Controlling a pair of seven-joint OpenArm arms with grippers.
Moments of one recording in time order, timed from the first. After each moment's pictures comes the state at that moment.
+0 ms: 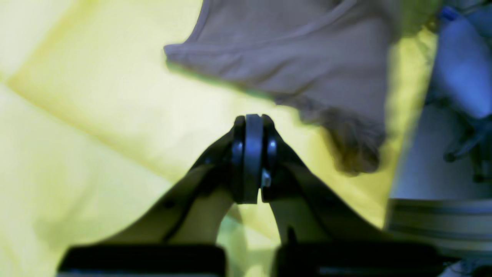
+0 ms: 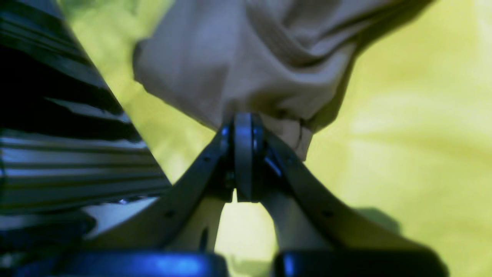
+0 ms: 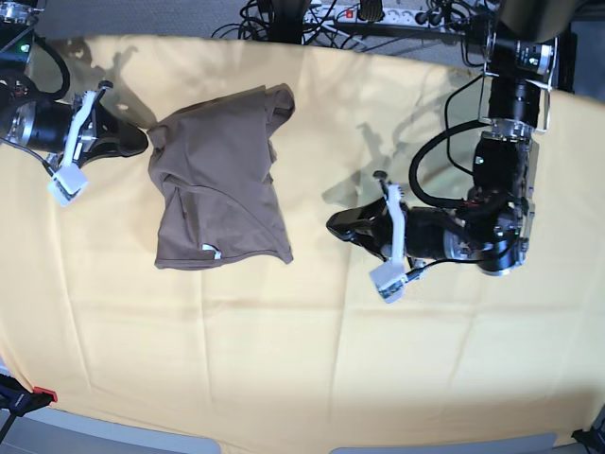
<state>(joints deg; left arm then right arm) -18.3 -21.1 9.9 91.4 -70.8 -40.5 77.7 -17.1 29.0 26.4 108.0 78.0 41.8 -82.3</state>
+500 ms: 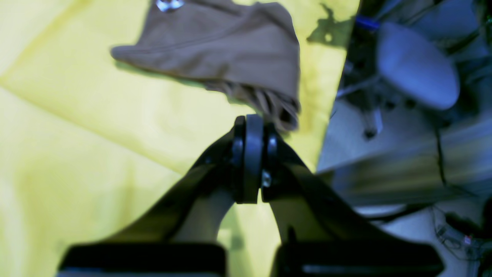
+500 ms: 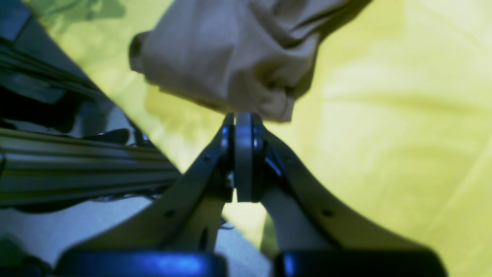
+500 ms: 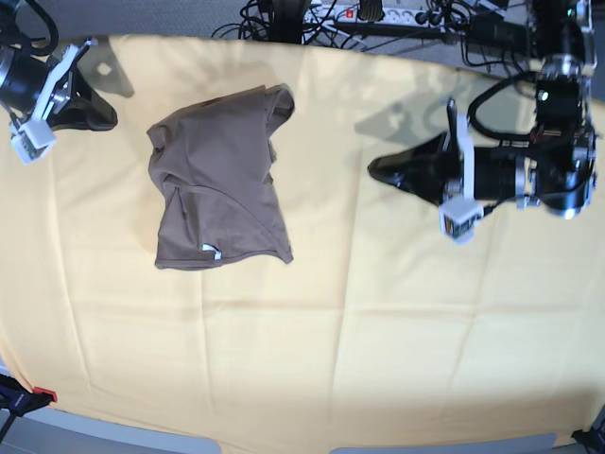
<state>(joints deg) 0.7 -34.0 -4.0 117.1 -87.3 -40.2 81.0 -32.3 24.5 44.1 127.0 78.1 41.8 -82.7</state>
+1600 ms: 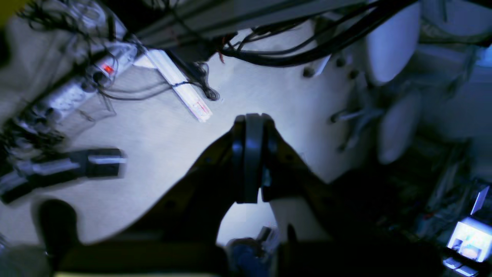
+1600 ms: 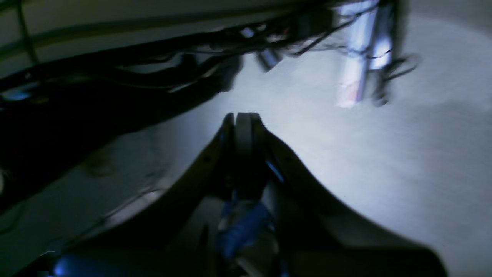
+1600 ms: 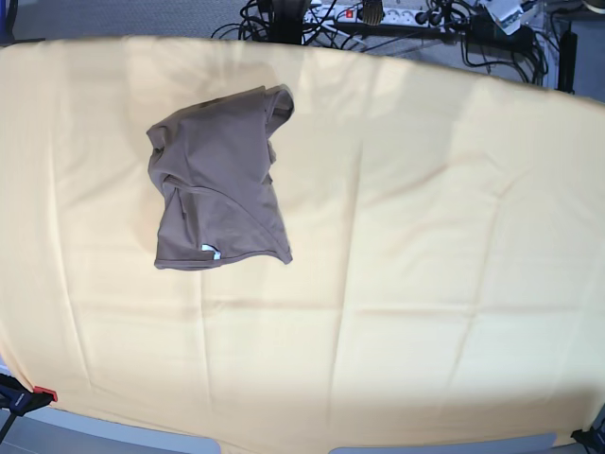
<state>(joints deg) 65.1 -29.8 -33.9 120.4 -82.3 -43.6 80.1 -67.7 12.9 34.4 110.7 78.4 41.9 -81.8</state>
